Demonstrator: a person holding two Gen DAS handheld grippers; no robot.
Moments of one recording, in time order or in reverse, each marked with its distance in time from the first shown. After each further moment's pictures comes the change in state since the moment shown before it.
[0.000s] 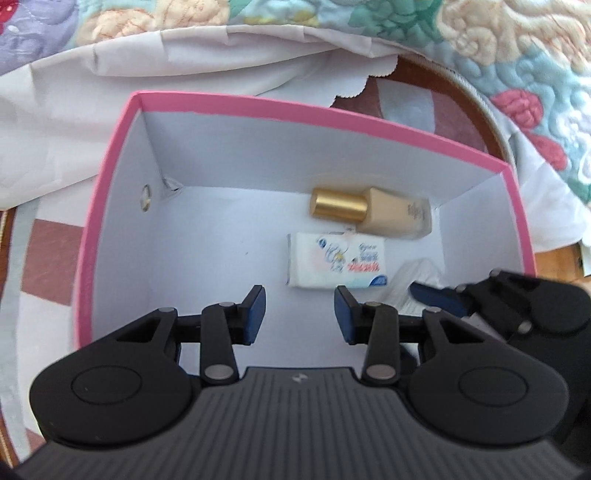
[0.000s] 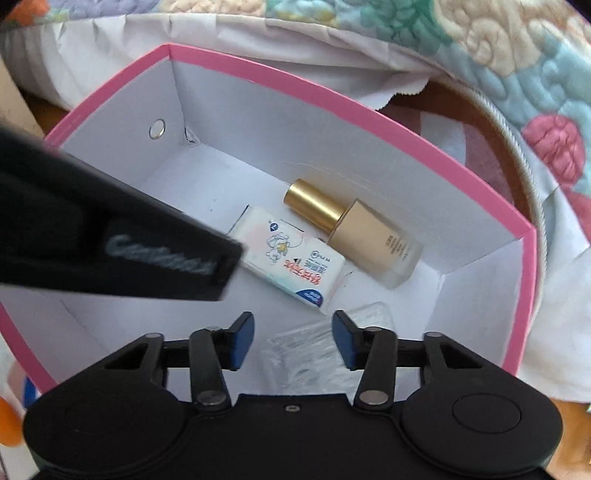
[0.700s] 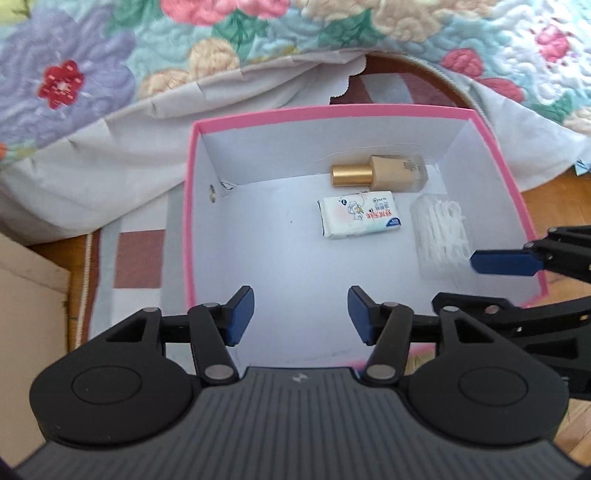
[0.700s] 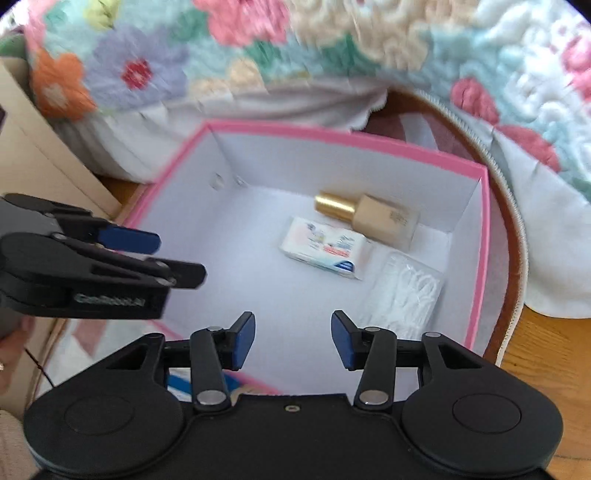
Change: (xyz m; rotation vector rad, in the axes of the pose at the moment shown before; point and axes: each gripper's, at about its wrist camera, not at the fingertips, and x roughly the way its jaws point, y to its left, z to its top) left arm -0.086 -0.019 -0.046 0.201 -0.046 0.184; right arm -0.090 -0.015 -0.049 0.241 -0.148 0.259
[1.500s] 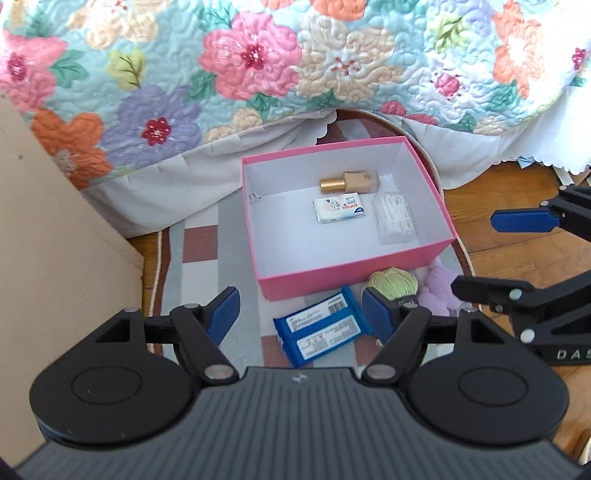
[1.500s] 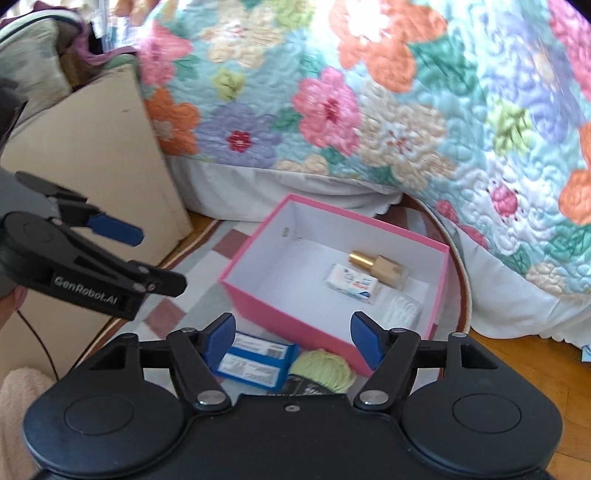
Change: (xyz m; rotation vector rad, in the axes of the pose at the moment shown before) left arm -0.190 0.001 -0.069 0.057 -0.114 0.014; right arm -0.172 0.086 -0.046 -0.153 -0.177 -0.043
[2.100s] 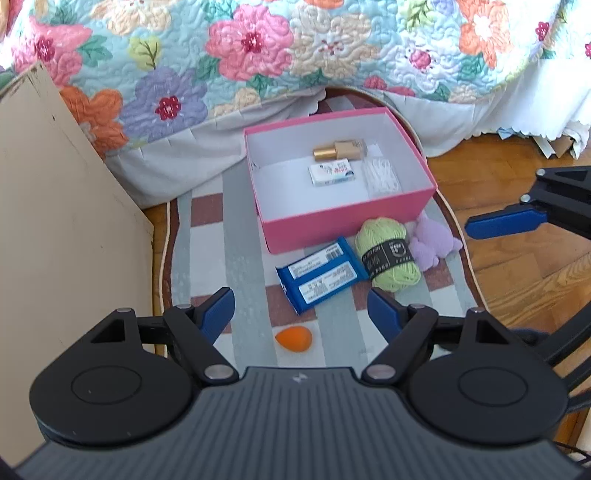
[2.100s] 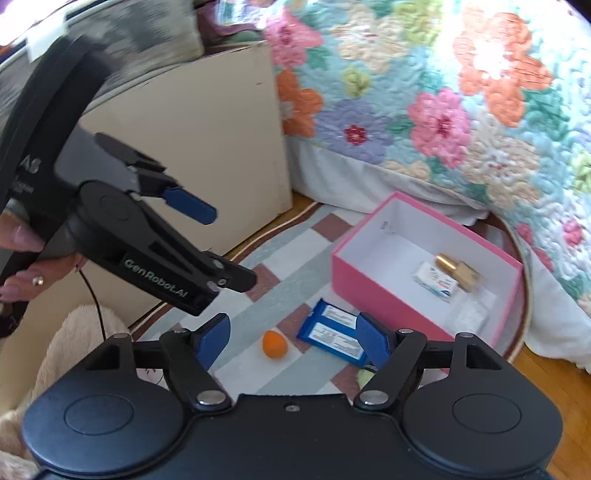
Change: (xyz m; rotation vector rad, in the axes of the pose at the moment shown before) left arm -0.042 0.004 -0.065 0.042 0.015 -0.021; right arm -0.040 0.082 -0.034 -0.196 0.017 0.188
